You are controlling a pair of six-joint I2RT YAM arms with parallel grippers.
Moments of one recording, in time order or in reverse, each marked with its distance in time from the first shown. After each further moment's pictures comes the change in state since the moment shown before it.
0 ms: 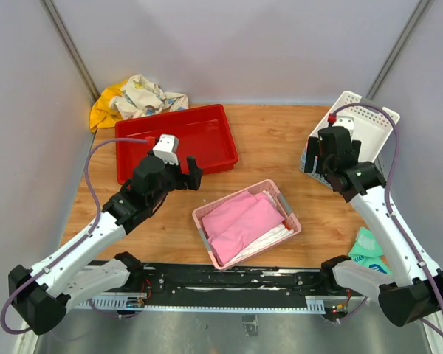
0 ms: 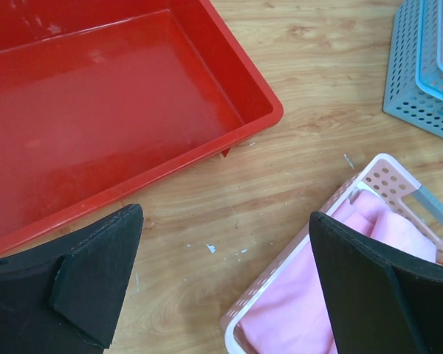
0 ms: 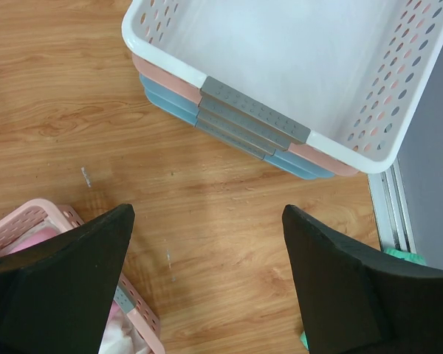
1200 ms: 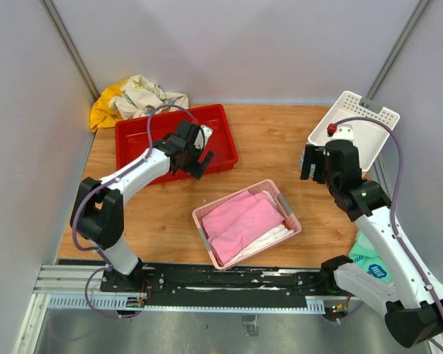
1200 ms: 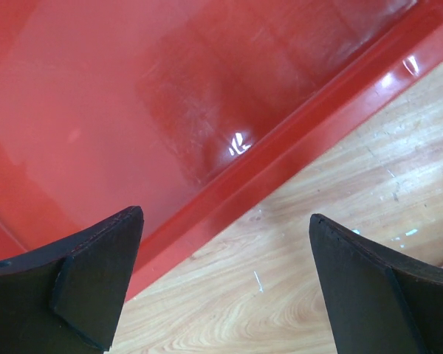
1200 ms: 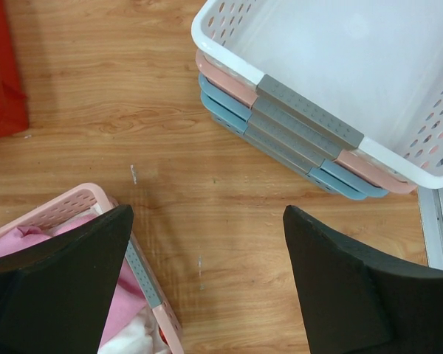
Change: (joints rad) left arm 0.158 0.724 0.462 -0.360 0.069 0.433; right arm 0.013 -0.159 -0.154 0.159 -0.135 -0.036
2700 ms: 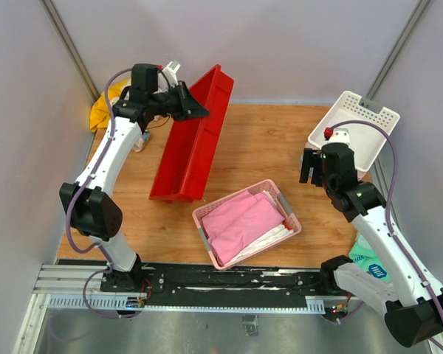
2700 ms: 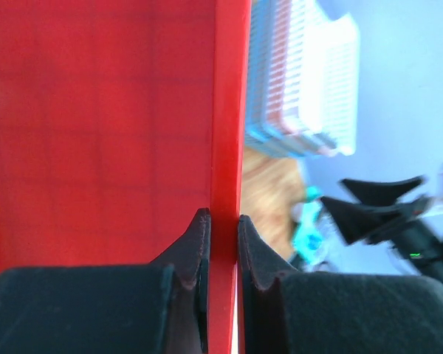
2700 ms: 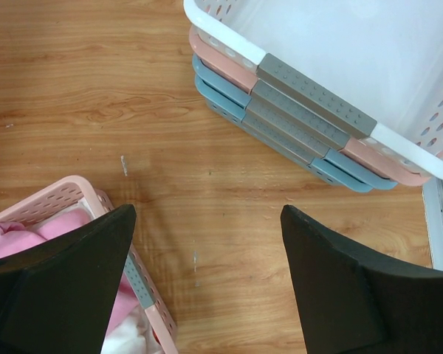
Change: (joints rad) left arm 0.227 0.083 0.597 -0.120 0.771 -0.626; right arm 0.000 0.008 -0.058 0.025 0.006 0.002
